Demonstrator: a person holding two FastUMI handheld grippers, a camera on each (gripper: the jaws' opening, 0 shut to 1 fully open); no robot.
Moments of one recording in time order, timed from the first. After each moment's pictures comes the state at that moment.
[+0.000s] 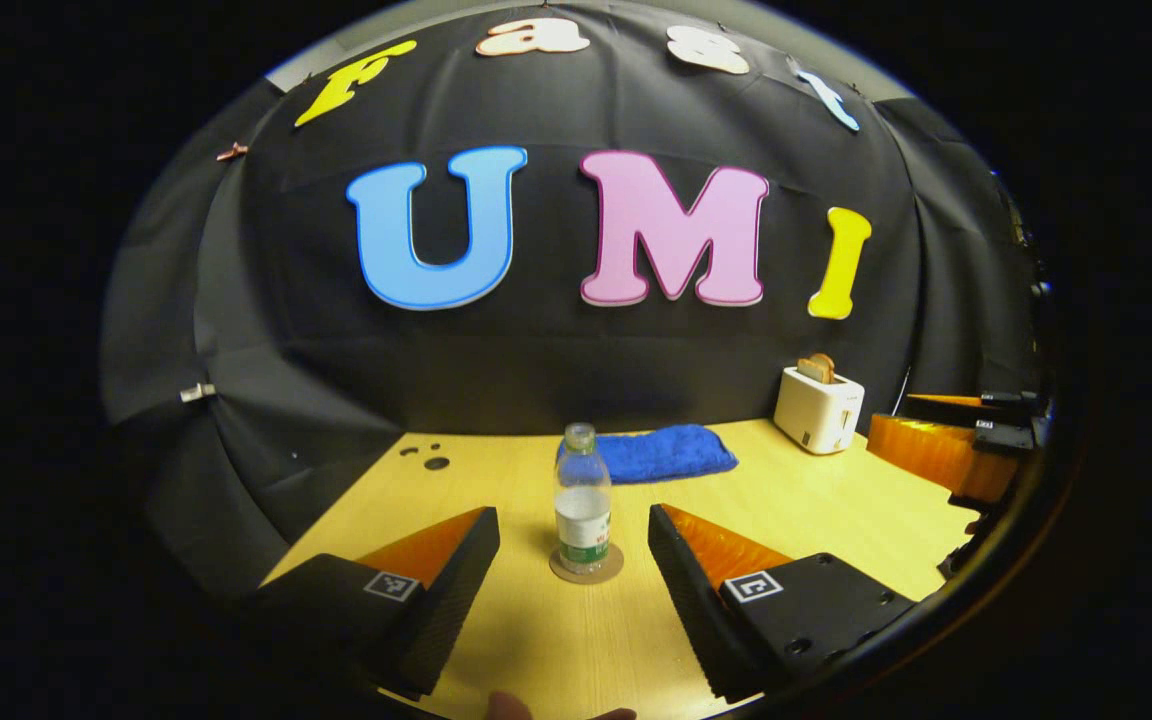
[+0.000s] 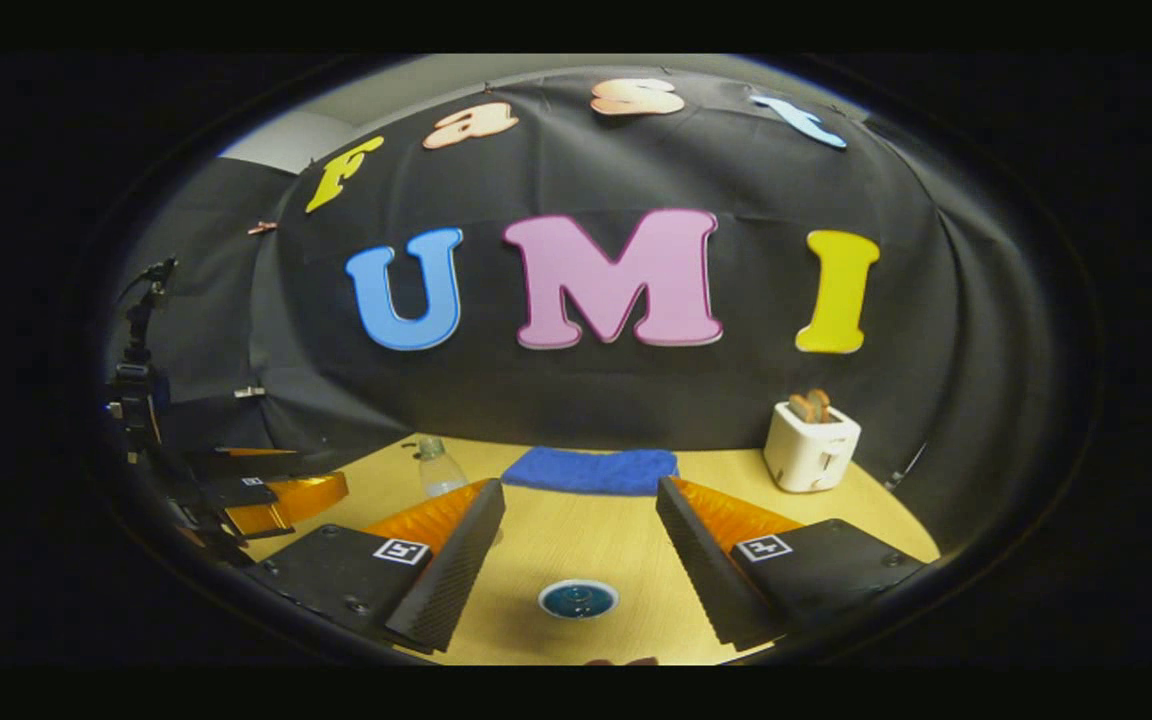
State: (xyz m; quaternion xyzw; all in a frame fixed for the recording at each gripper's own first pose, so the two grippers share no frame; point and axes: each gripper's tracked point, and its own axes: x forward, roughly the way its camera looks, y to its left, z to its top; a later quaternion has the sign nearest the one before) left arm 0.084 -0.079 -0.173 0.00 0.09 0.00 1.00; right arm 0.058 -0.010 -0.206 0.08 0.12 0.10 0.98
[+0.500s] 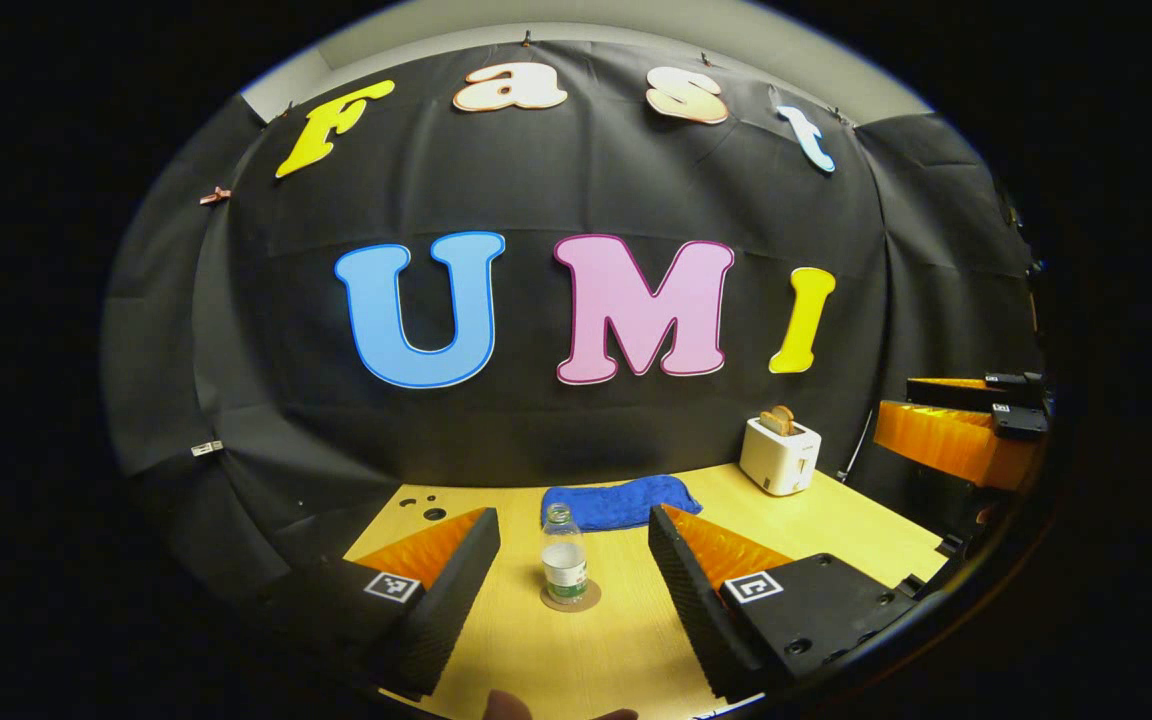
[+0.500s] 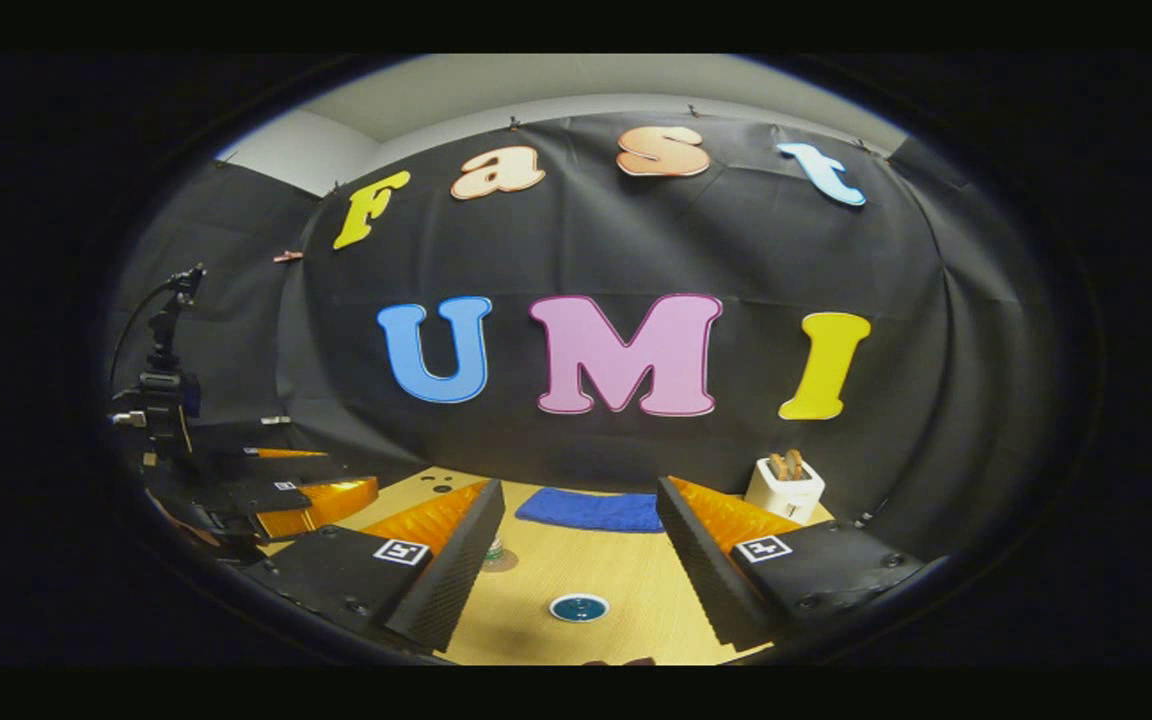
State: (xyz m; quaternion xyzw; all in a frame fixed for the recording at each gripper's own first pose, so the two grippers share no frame) left arm 0.032 -0.095 -0.087 0.00 0.05 -0.03 1.00; right arm 0.004 -0.024 -0.097 0.07 0.07 0.11 0.99
